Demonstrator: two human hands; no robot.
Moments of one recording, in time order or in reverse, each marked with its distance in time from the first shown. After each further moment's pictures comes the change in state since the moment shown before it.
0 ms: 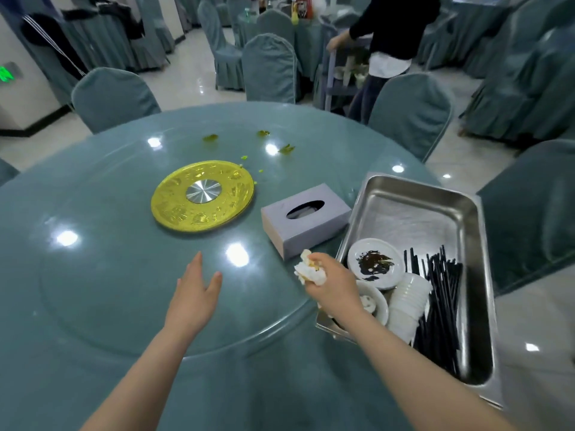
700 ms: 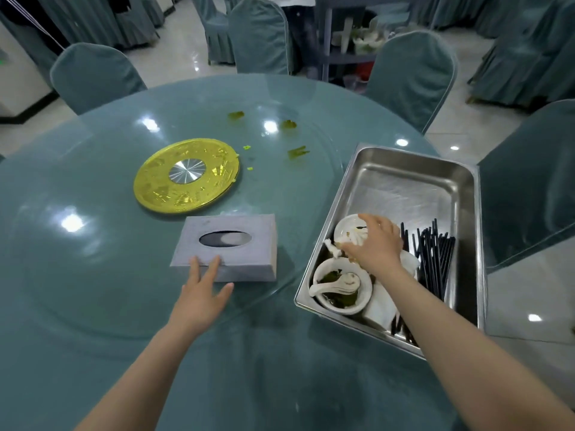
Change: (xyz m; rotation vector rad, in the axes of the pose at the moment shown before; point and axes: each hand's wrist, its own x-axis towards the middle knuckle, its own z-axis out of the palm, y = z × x) left_hand -0.019 -0.007 0.055 0.249 -0.208 -0.003; right_hand 0.038 0.085 -0.084 -0.360 0.121 0.211
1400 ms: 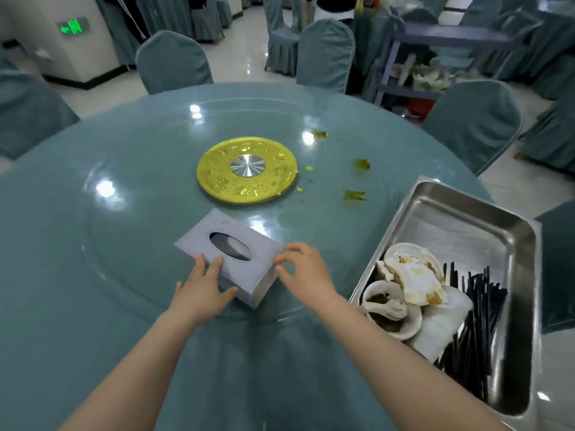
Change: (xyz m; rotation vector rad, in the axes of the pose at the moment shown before) left_hand -0.007 -0.083 -0.046 0.128 -0.032 -0.121; right_hand -0.093 -0.182 0.088 0.142 -0.297 -0.539
